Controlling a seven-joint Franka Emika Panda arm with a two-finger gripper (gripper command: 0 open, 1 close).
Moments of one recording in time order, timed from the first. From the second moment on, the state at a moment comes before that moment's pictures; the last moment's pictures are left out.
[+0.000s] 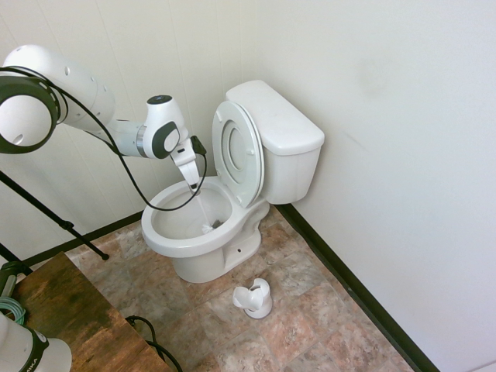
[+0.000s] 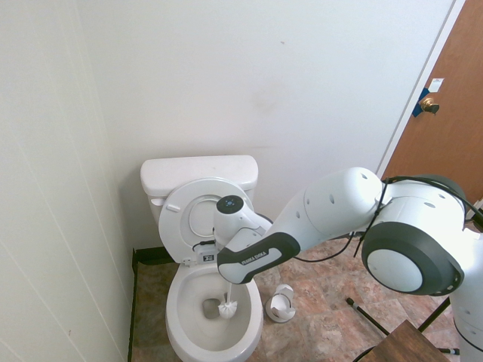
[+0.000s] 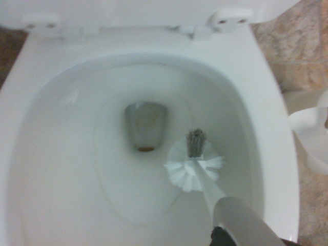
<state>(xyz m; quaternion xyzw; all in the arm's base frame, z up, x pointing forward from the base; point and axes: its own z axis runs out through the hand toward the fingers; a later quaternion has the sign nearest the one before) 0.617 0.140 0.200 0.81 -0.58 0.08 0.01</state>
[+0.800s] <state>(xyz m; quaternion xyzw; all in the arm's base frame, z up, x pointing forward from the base) 0.688 0.171 0.182 0.78 -0.61 0.14 -0.05</state>
